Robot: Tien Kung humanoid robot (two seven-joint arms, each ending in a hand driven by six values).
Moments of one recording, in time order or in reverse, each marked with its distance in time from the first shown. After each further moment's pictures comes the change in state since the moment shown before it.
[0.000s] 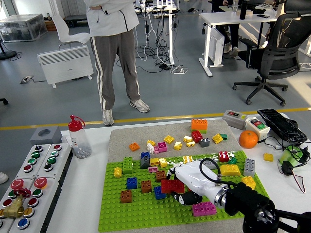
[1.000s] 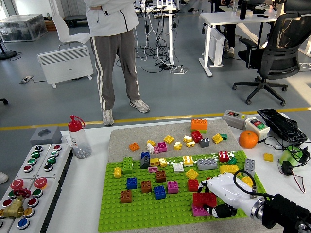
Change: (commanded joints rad) left arm 0.005 -0.007 0.000 0.000 0.004 -0.003 0.004; right arm -0.099 -0.185 -0.031 0.066 0.048 -0.048 0.059
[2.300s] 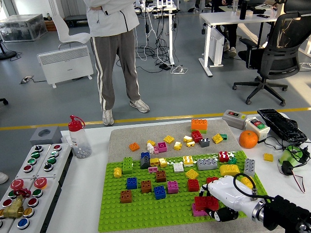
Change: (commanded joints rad) left arm 0.000 -0.001 0.003 0.000 -0.003 -0.002 -0.001; right arm 0.013 -0.012 -0.024 -0.009 -0.013 0.019 0.012
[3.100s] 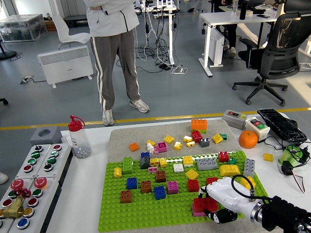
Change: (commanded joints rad) left arm -0.003 0.000 0.001 0.000 0.000 0.000 0.000; right arm 0.014 0.006 -0.023 -0.012 -0.003 0.012 -0.001
